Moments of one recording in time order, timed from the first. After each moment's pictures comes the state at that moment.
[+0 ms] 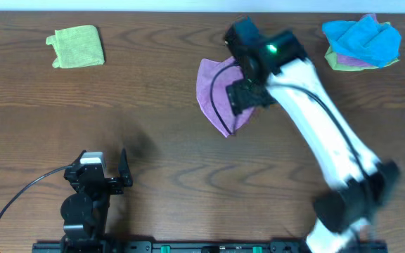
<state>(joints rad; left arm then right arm) 0.02 0.01 0.11 -0.36 0.02 -0.04 0.49 1.85 1.91 -1.49 0.20 0.24</state>
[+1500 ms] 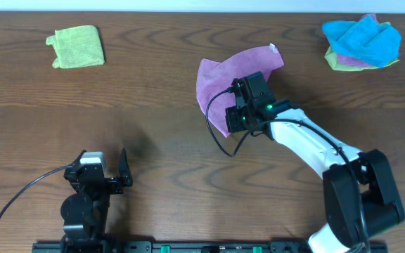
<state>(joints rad) 0.02 0.01 0.11 -0.36 0.02 -0.04 0.43 1.78 1.09 -0.43 -0.14 0.25</state>
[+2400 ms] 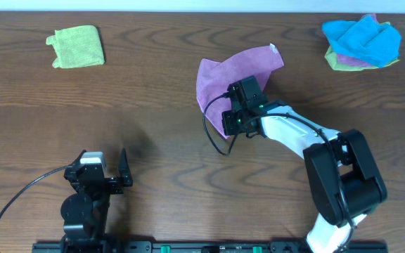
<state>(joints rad) 0.02 0.01 0.11 -0.36 0.02 -0.04 0.43 1.91 1.09 -0.36 -0.19 0.25</state>
